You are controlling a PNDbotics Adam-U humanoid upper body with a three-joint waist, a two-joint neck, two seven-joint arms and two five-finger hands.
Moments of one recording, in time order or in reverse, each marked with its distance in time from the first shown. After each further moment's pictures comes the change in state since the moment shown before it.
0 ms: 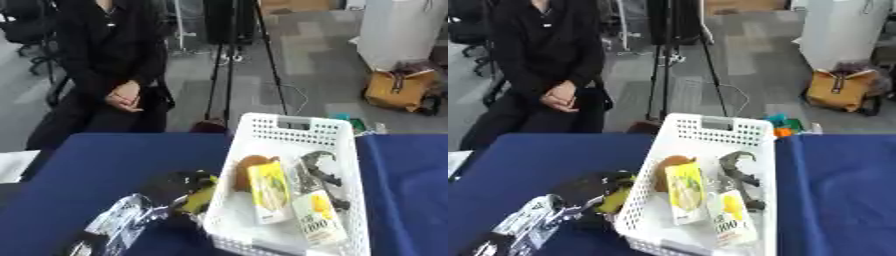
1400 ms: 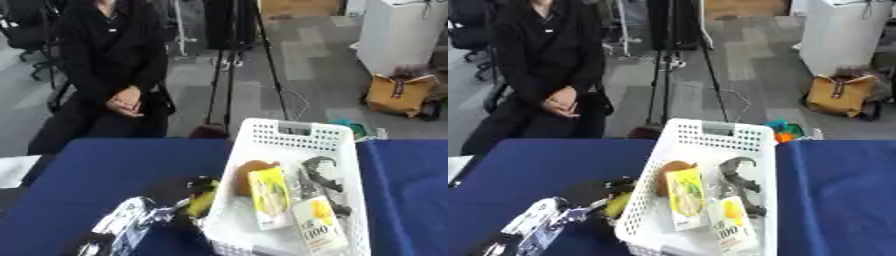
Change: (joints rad) left arm -0.033 -0.017 0.019 0.068 0.022 -0.013 -0.059; right arm -0.001 0.000 0.000 0.000 -0.008 -0.002 -0.005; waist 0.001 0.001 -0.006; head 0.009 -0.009
